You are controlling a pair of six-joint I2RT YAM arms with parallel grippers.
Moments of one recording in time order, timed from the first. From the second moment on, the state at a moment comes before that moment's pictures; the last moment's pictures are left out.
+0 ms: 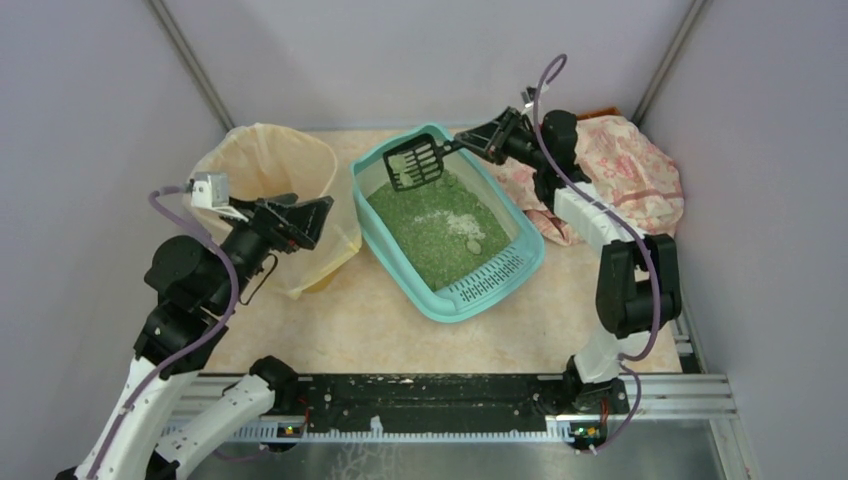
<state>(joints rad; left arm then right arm) -0.58 0.63 1.07 -0.32 -0.14 -0.47 0.20 1.68 1.22 0.43 -0.72 1.10</state>
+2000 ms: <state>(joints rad) -0.58 0.53 0.93 -0.38 -0.15 -0.53 1.00 2.17 2.34 -0.27 -0.20 -0.09</state>
